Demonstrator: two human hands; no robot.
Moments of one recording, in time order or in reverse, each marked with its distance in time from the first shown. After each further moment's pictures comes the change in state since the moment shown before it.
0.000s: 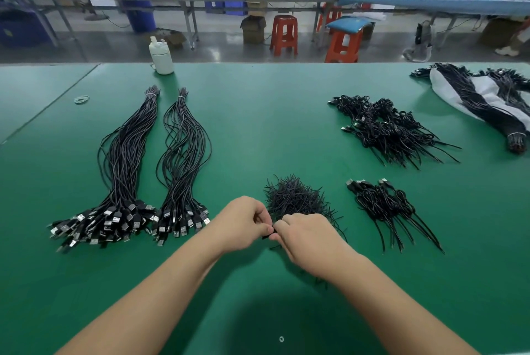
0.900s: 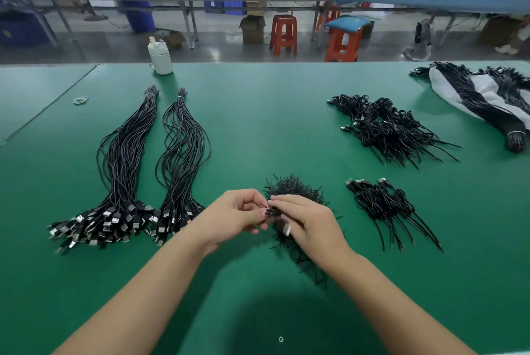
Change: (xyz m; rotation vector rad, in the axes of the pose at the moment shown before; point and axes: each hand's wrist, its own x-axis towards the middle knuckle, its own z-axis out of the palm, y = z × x) left_hand -0.009 -0.004 -0.013 -0.737 -0.093 0.045; right_hand 0.002 0.005 -0.004 0.639 0.474 0.107
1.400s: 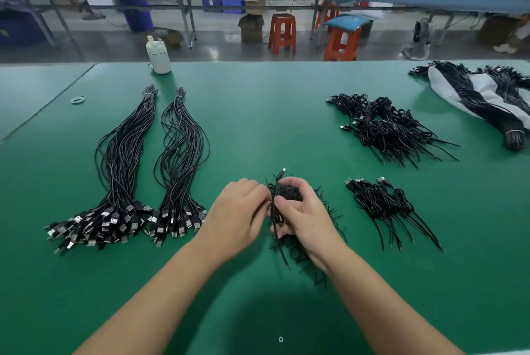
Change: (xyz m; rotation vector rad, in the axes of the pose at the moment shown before) left_hand 0.000 -0.006 0.011 1.076 0.367 0.718; right_hand 0.012 -0.012 0.012 0.980 0.020 0.657
